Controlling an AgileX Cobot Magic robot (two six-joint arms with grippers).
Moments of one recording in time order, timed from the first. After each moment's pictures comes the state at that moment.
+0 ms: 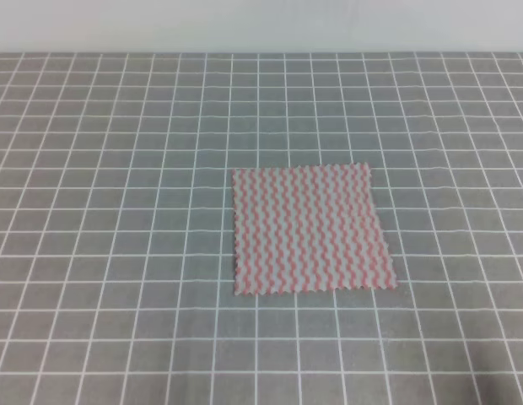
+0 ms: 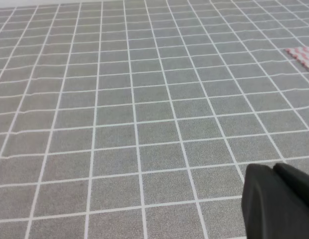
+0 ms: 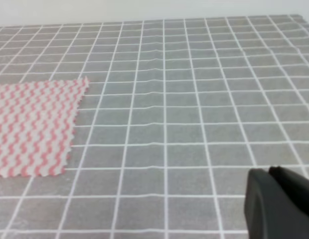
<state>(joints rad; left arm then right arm) -0.16 -0.03 0.02 0.03 0.35 0.02 0.06 0.05 0.01 -0.03 0.28 0.11</state>
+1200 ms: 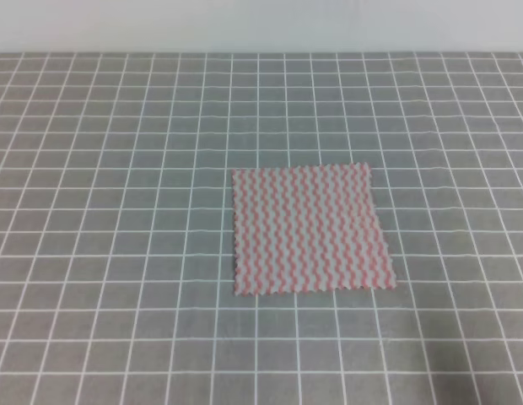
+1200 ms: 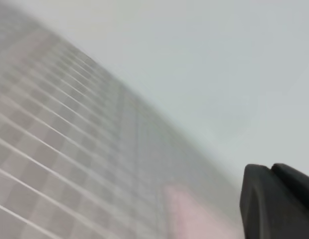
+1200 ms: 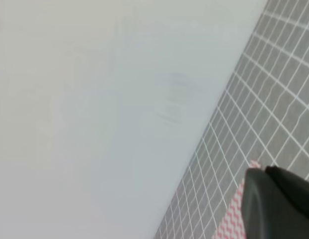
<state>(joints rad) -0.16 -0.03 0.02 -0.20 0.11 -0.30 0.06 0.05 0.00 1.09 0.08 0.10</state>
